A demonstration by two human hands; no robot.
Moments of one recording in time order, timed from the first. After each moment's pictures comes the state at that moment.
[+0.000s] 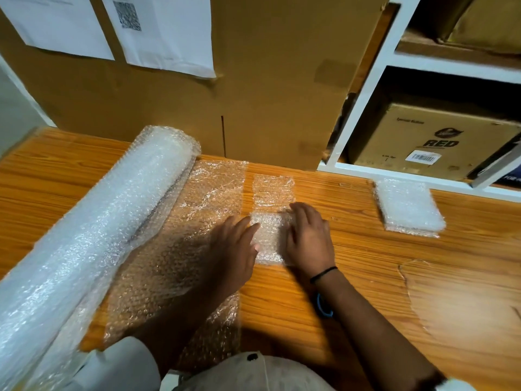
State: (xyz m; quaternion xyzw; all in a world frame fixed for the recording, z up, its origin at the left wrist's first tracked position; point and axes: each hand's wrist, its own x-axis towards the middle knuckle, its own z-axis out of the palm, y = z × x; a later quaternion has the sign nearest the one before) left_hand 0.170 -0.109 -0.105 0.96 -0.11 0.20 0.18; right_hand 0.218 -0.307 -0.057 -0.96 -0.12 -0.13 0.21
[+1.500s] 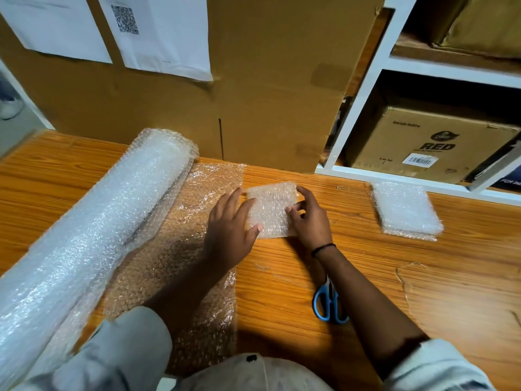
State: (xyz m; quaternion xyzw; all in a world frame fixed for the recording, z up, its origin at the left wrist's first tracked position) left_hand 0.213 -0.109 -0.072 0.96 -0.06 0.18 0.22; right_hand 0.271 -0.317 -0.053 -0.89 -0.05 -0.03 0.46
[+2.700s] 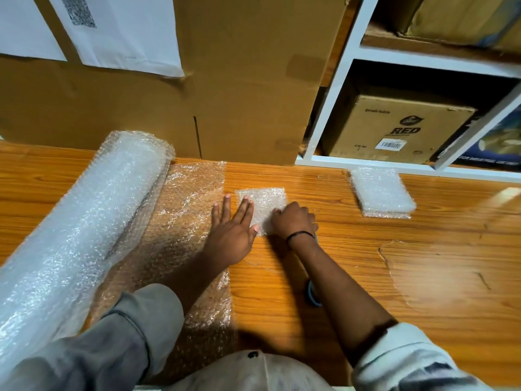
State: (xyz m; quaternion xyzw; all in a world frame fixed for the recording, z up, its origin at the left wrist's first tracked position) left_hand 0.241 -0.123 -0.104 0.99 -0.14 -0.04 0.06; right_hand 0.266 -0.285 -0.044 -0.95 0.20 0.11 0.23
